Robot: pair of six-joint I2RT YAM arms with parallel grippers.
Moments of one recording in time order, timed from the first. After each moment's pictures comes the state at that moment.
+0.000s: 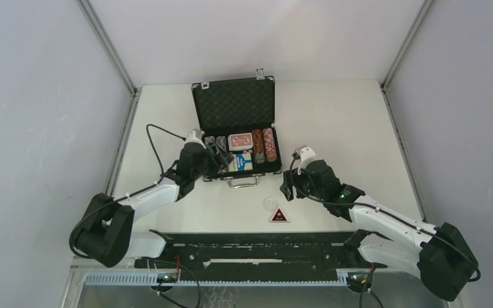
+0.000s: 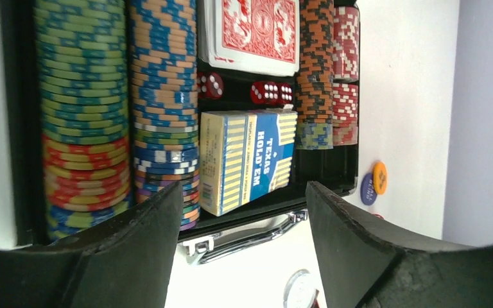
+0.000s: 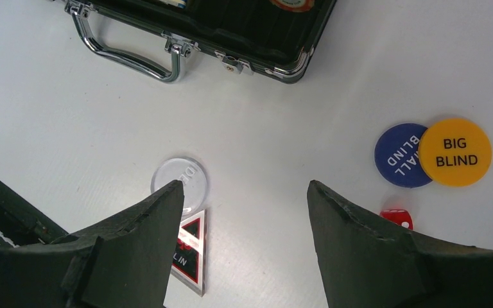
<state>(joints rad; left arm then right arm) -0.46 1.34 0.55 0.24 0.02 -0.88 0.70 1.00 0.48 -0.12 0.02 0.26</state>
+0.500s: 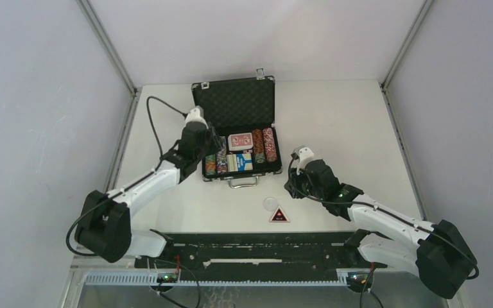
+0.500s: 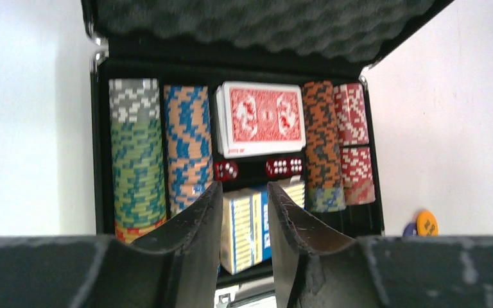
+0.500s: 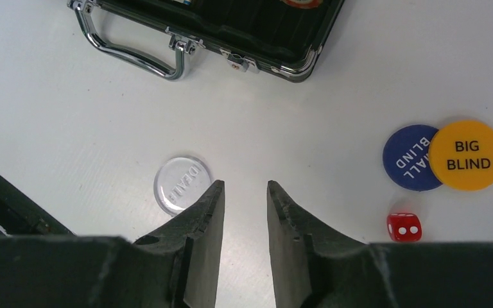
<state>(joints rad) -0.47 1.31 0.79 0.00 -0.19 -0.62 0.69 1.02 0.48 -0.10 0.01 0.26</state>
